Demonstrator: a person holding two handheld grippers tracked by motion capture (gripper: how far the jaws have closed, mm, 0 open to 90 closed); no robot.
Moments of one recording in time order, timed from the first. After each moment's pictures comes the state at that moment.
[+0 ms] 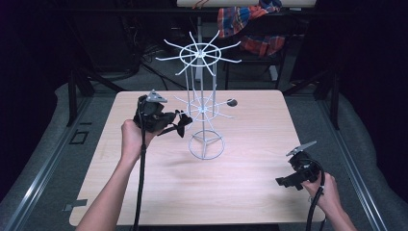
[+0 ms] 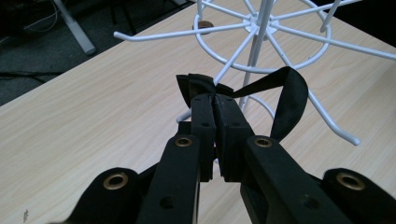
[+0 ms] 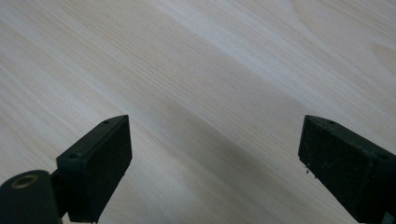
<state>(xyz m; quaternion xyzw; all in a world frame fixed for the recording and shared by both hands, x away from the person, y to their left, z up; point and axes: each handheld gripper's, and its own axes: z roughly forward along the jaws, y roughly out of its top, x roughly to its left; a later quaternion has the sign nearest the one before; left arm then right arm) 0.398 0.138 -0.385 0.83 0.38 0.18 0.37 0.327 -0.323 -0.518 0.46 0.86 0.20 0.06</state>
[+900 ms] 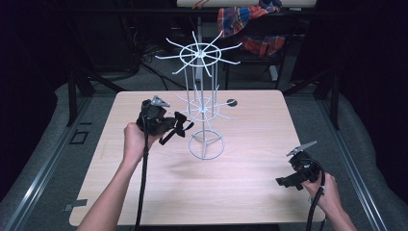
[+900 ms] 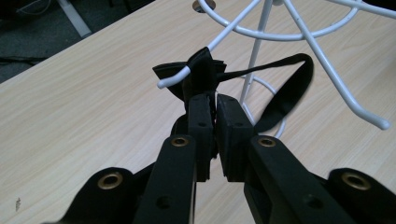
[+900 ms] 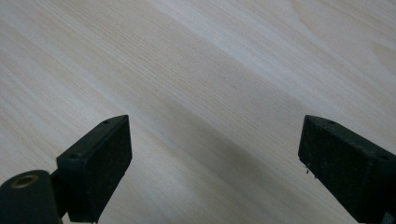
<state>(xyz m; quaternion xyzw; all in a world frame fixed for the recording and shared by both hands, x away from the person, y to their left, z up) 0.403 0.136 -0.403 0.84 0.38 0.17 0.34 0.327 -0.323 -0.517 0.47 0.86 0.20 0.06</state>
